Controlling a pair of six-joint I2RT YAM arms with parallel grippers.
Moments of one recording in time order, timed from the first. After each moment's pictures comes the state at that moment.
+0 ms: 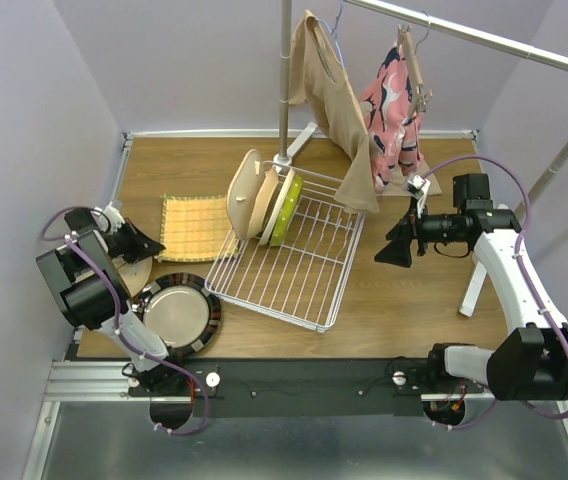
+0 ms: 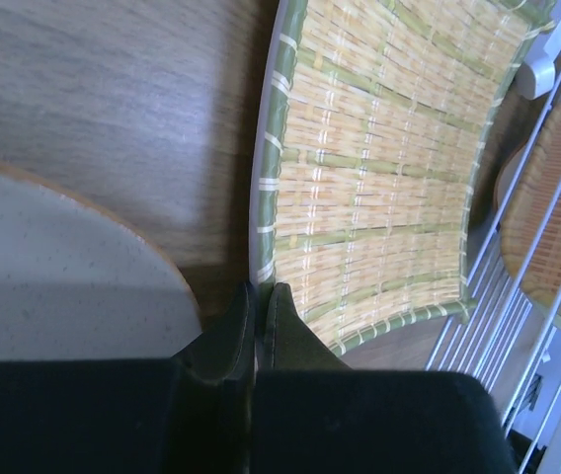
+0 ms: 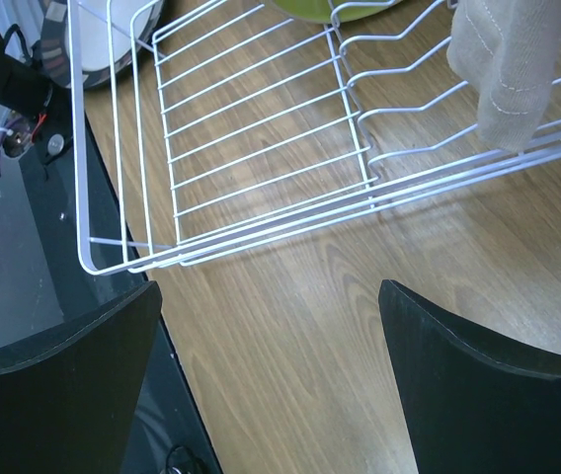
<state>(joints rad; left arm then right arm) 0.57 1.78 0.94 -0.30 0.80 -0.11 -0.01 1.23 1.05 -0.87 -1.03 -0.56</state>
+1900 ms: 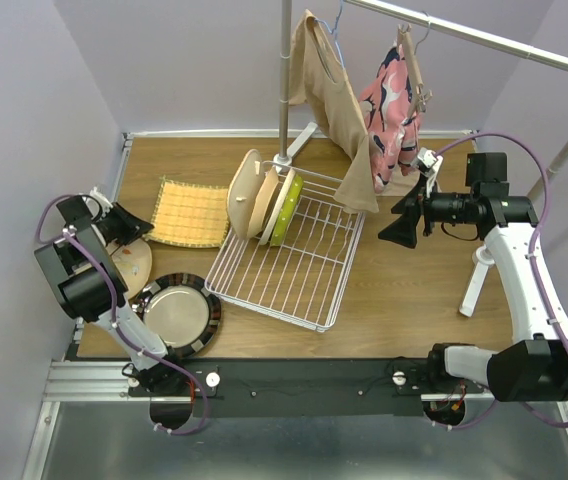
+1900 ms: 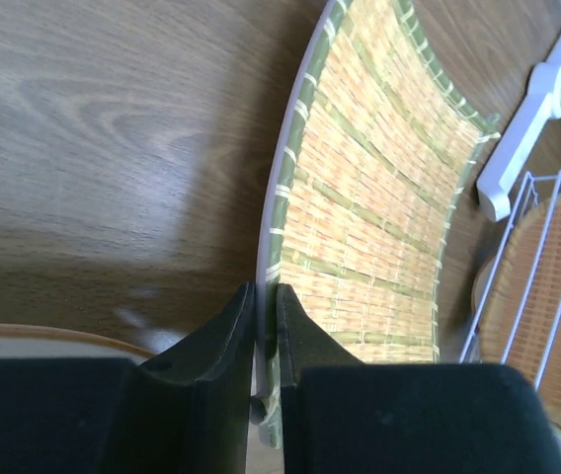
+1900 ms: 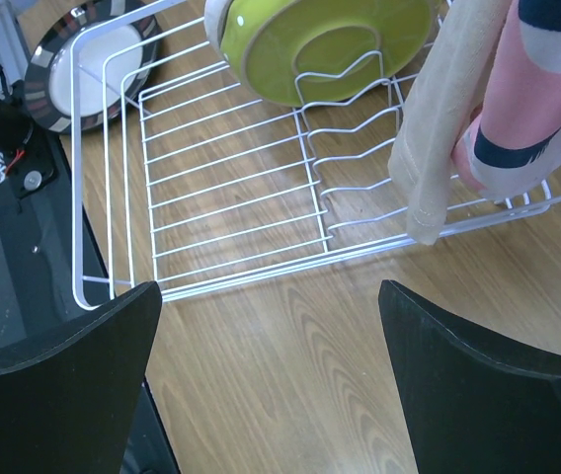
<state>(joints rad) 0.59 1.83 1.01 -0.05 0.77 -0.30 -0.01 1.23 1.24 -0.87 -1.02 -0.52</state>
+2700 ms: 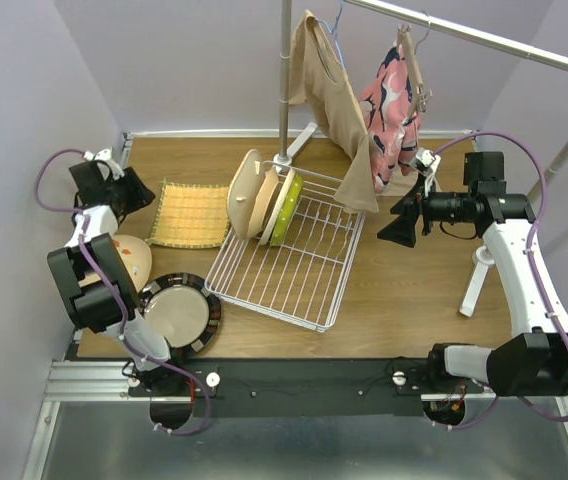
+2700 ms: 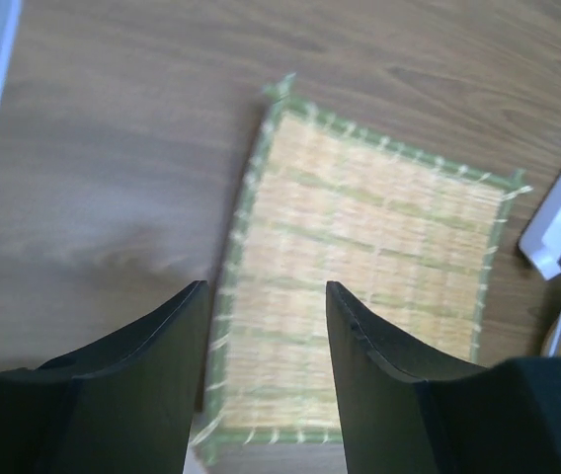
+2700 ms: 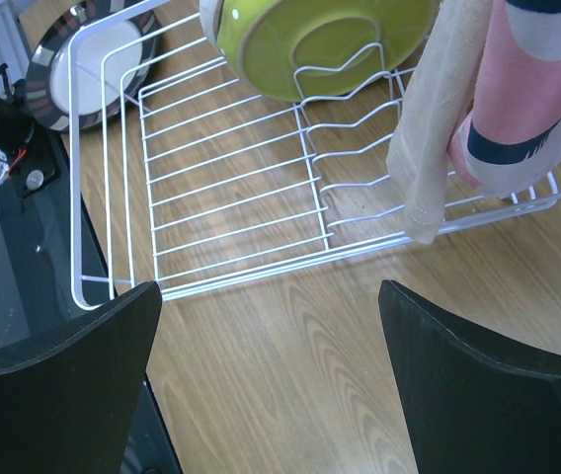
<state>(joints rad) 0.44 1.70 1.11 -0.08 0.46 -0.17 -0.01 1.25 1.24 -0.87 -1.02 -0.52</state>
